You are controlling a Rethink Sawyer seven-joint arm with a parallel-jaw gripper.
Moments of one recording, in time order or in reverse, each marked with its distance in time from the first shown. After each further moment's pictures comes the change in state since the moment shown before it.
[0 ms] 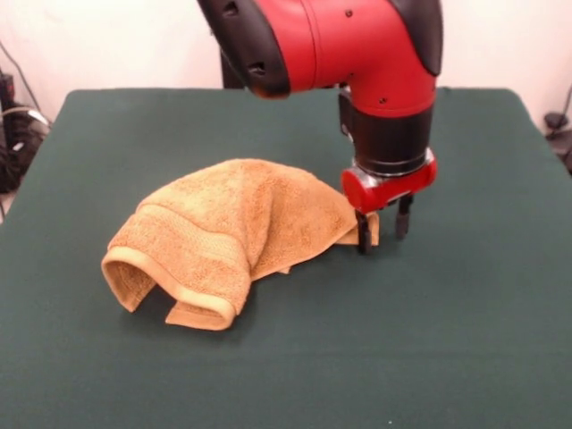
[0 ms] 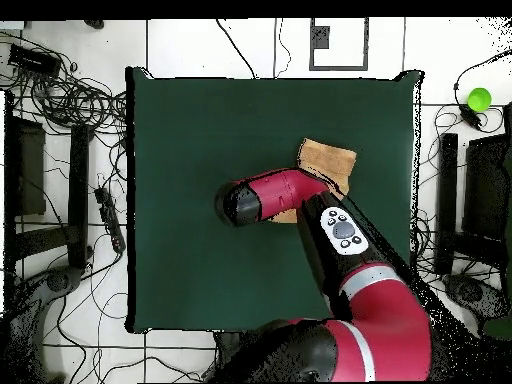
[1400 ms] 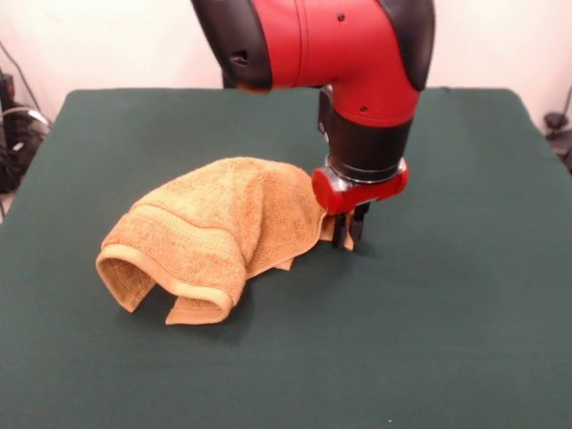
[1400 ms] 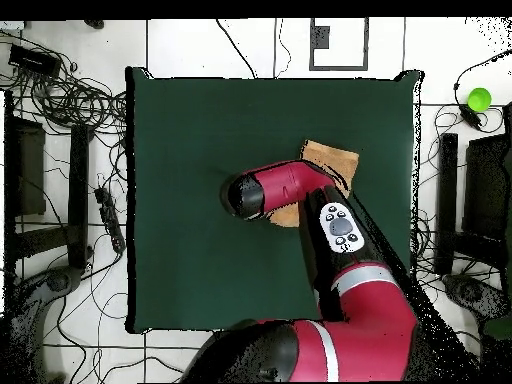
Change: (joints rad) arm 0.064 0.010 -0.110 -0.091 0.038 0.109 0.000
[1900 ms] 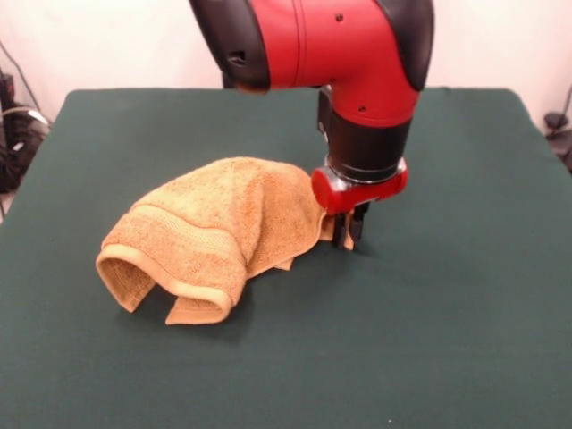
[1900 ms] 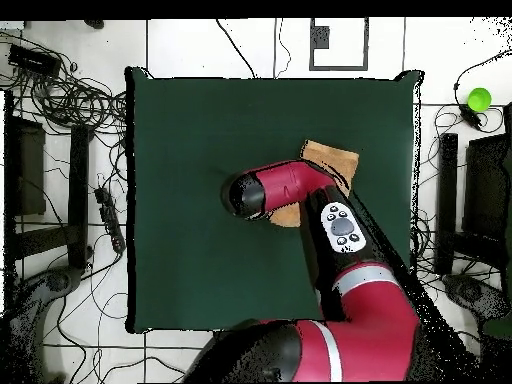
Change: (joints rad) arm -0.008 -0.002 0.008 0.004 0.002 0.003 0.000
